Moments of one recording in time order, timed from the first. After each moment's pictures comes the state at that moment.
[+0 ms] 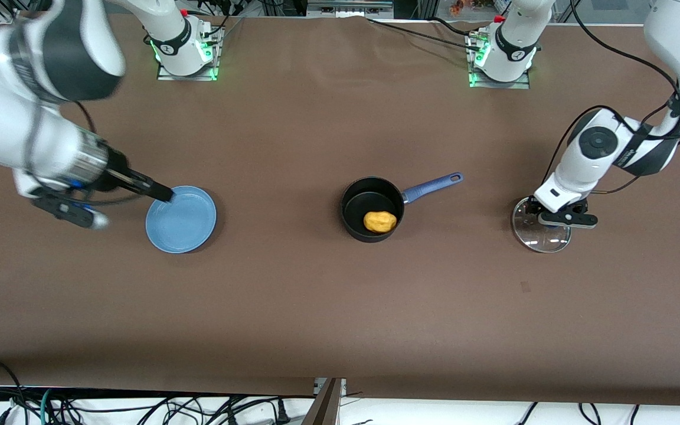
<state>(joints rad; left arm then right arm) 0.75 0.45 -0.63 -2.29 1.07 2.63 -0.60 0.50 0.23 -0.40 -1.54 0.24 1.63 0.43</state>
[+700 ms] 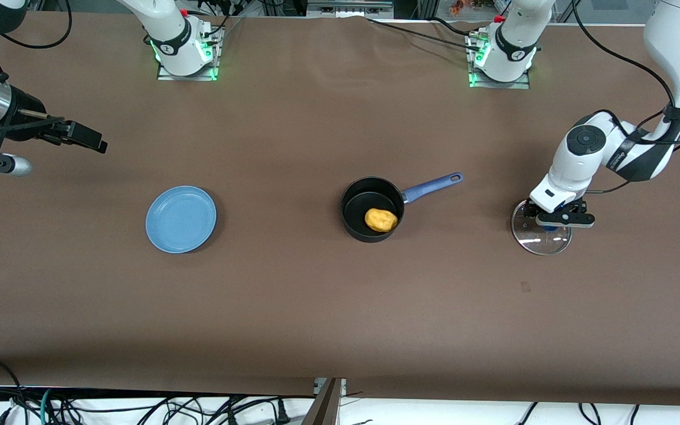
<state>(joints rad) 0.76 0.47 -0.64 -2.28 1.15 2.63 -0.72 0.10 0.06 -0.05 -1.58 0.08 1.51 0.21</state>
